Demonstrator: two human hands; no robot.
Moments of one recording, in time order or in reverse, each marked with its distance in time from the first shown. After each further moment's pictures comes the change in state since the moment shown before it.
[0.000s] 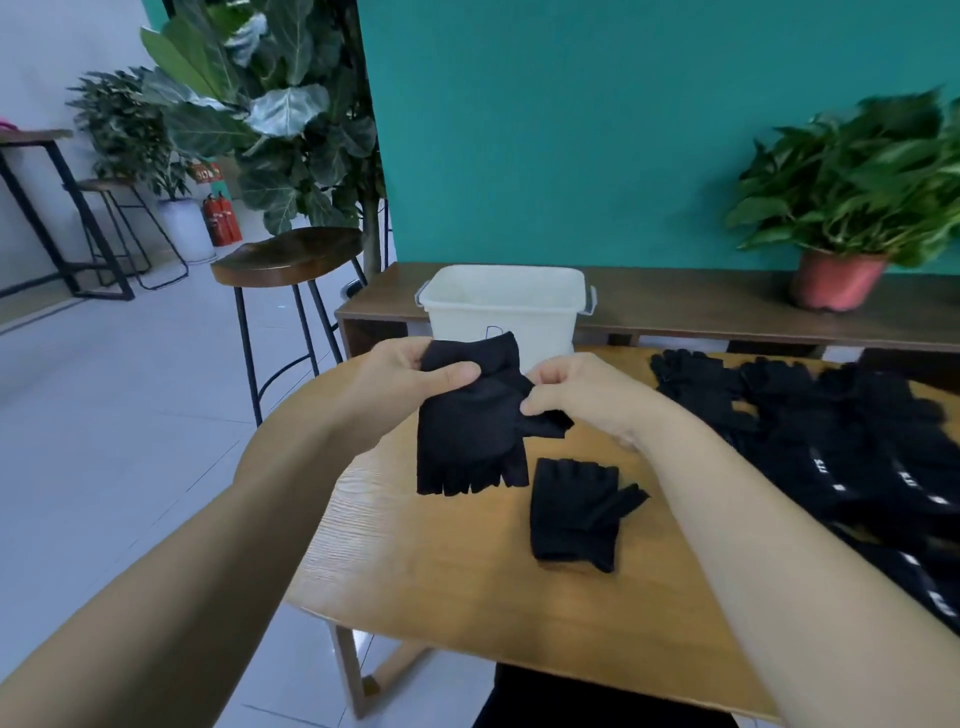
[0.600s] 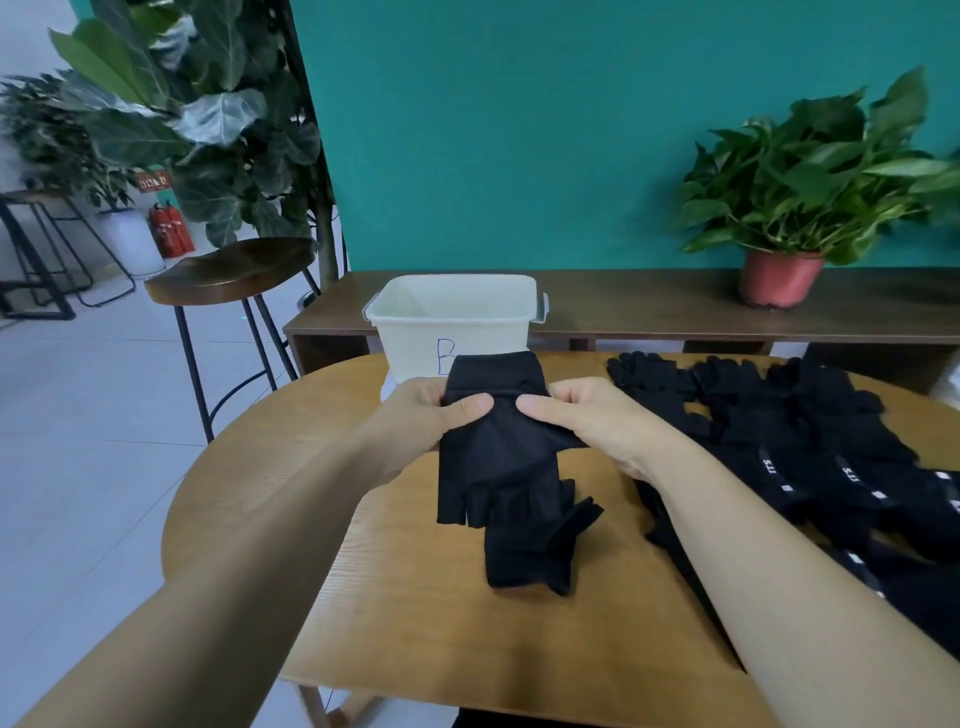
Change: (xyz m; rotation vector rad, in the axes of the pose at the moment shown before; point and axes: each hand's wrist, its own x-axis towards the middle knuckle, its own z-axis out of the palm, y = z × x) left_hand 0.040 -0.003 0.069 -0.184 -0.177 -0.095; right_hand -0.011 0.048 -0.043 0.195 0.089 0.035
